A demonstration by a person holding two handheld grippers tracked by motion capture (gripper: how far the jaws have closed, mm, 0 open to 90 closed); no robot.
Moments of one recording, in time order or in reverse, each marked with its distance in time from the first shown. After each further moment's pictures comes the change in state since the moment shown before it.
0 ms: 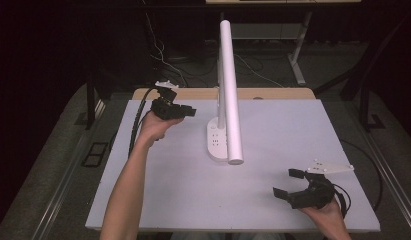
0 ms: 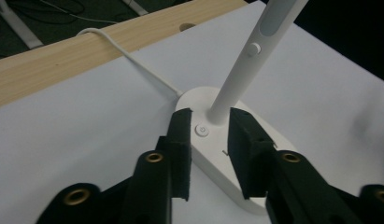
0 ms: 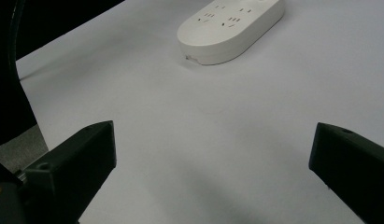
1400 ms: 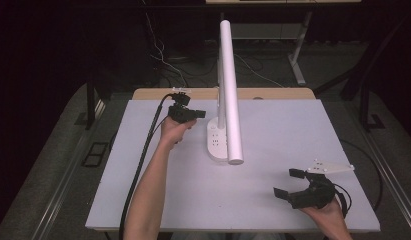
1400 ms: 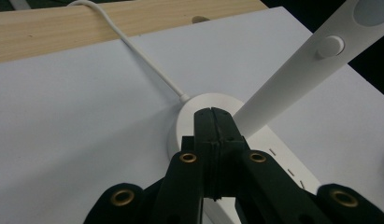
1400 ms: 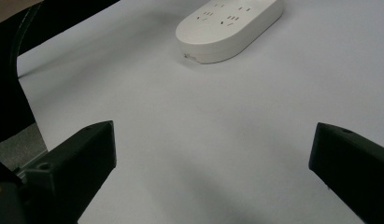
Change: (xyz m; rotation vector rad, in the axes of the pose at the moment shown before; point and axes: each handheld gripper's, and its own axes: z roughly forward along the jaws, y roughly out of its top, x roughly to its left) left arm 0.006 -0.013 0.065 -0.005 0.014 -0.131; right arm -0.001 0.000 -0.001 0.007 0.001 -0.006
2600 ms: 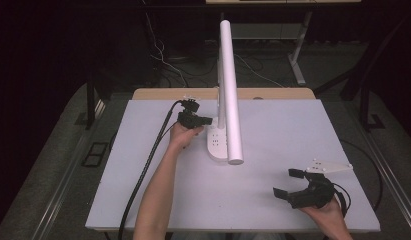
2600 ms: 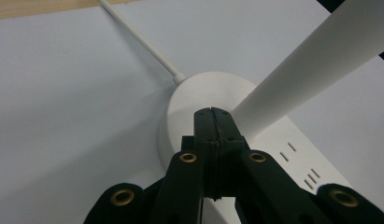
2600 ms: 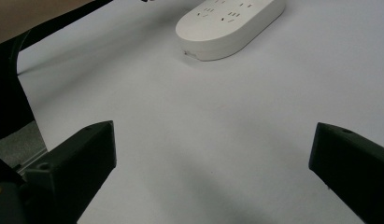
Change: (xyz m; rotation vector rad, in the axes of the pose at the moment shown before) left arm -0.006 -0.016 0.039 0.033 0.011 -0.035; right arm -0.001 0.000 0.002 0.016 0.002 -0.002
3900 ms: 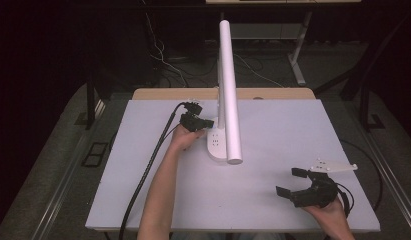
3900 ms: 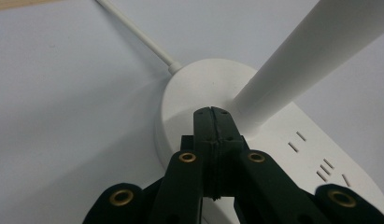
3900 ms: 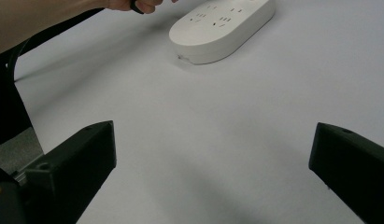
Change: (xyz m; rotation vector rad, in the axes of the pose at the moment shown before) left arm 0.000 -0.005 0.006 0.061 0.019 0.101; right arm -0.003 0.000 -0.006 -0.018 -0.014 0.021
